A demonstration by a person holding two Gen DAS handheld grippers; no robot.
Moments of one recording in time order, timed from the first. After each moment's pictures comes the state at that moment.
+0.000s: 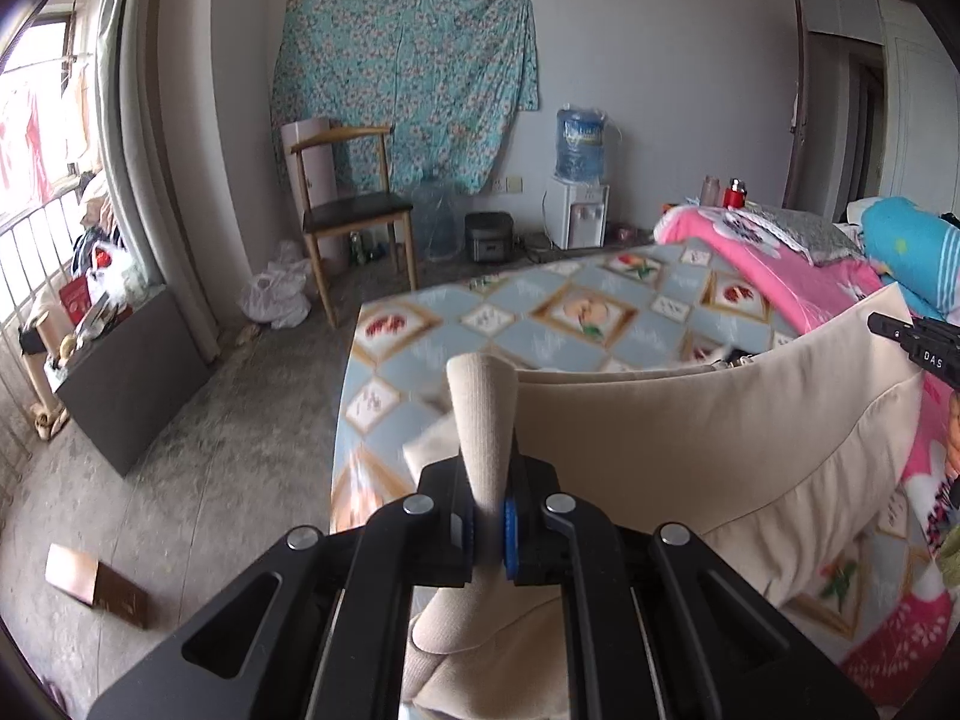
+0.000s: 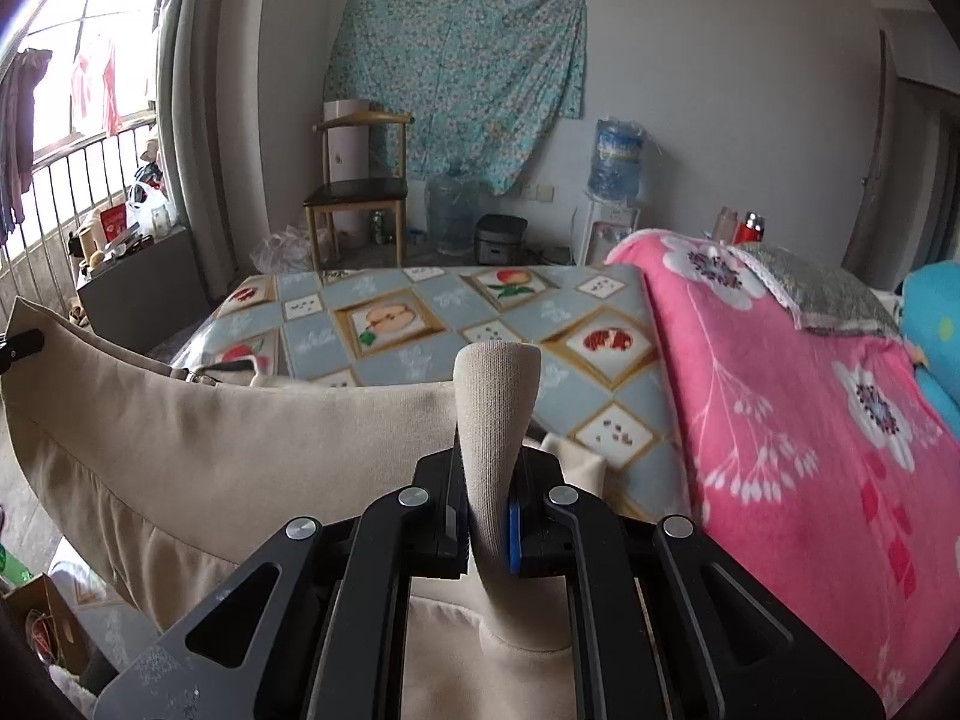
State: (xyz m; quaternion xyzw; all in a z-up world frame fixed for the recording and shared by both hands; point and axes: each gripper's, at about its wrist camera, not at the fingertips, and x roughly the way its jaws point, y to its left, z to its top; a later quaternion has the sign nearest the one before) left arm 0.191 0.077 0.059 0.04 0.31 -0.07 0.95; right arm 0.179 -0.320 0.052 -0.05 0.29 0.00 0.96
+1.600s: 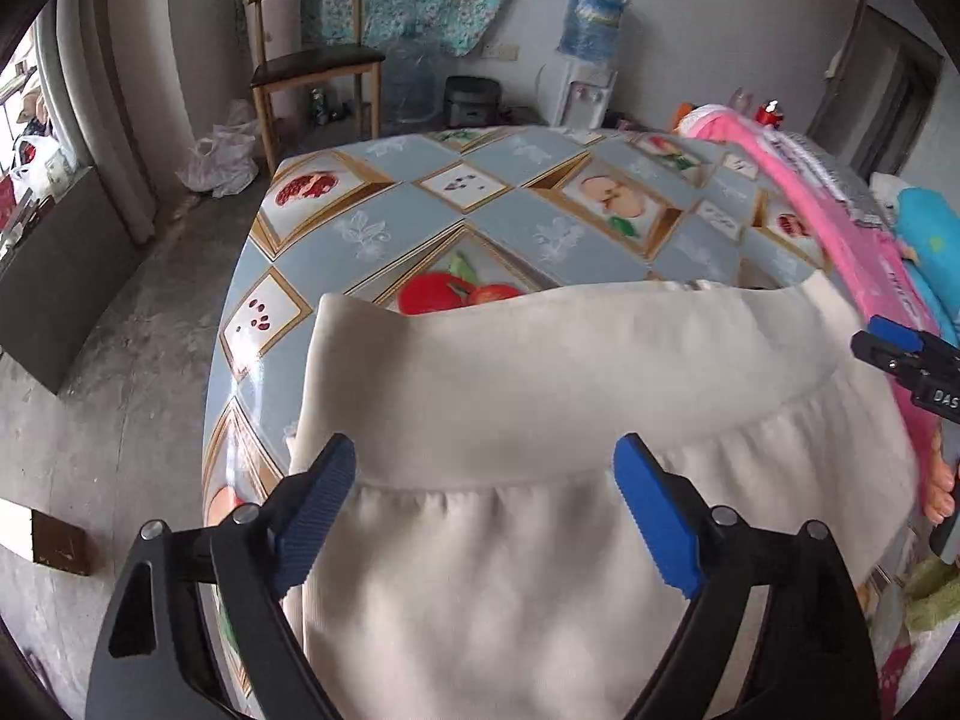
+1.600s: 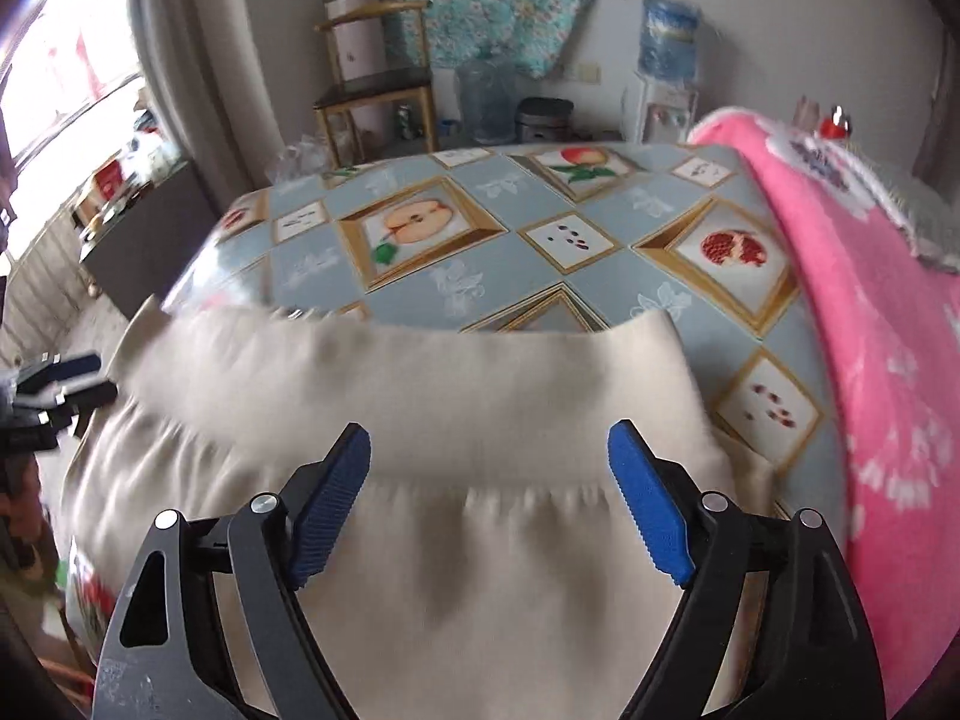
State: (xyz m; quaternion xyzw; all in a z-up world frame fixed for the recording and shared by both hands) left arm 0.337 0.057 -0.053 0.00 0.49 -0.08 0.87; right arm 0.321 -0.302 -0.041 0.00 0.45 0.03 0.89
